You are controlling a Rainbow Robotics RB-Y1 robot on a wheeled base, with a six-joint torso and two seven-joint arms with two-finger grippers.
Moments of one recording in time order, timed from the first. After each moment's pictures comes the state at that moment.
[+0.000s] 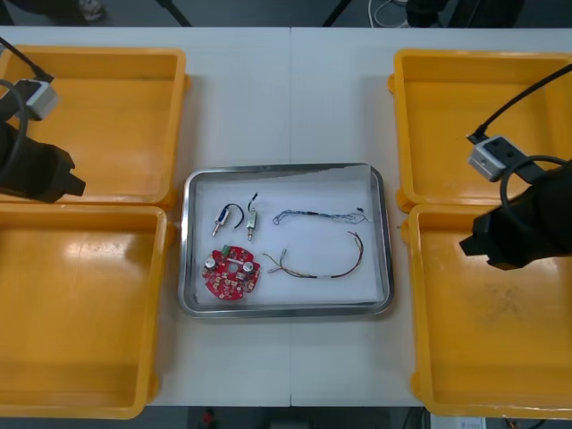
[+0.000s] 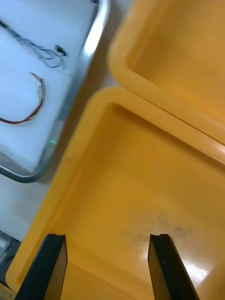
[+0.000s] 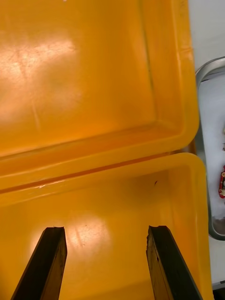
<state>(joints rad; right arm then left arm) -0.34 -0.76 -0.03 -2.32 -0.96 1.92 1.39 -0.41 0.74 0.22 -2.08 0.85 1.91 -1.39</state>
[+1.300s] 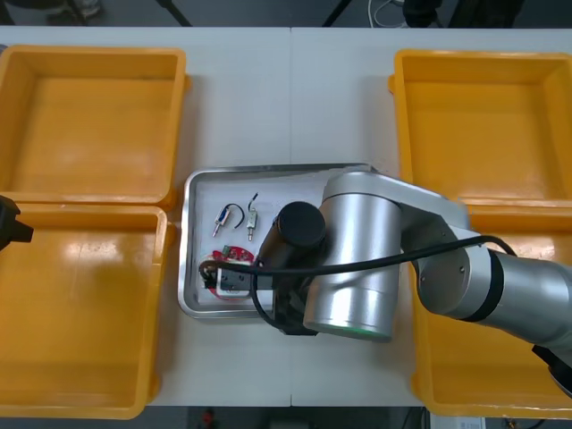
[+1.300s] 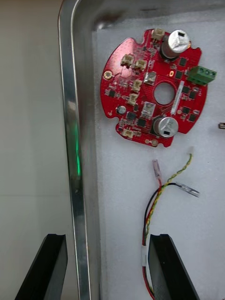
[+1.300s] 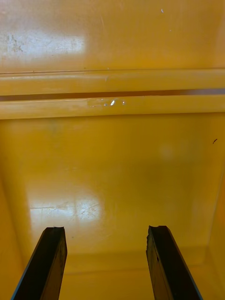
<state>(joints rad) -0.80 -0.48 0.98 -2.09 -0.63 1.65 1.72 -0.17 0.76 0.38 -2.13 0.86 1.91 -1.39</state>
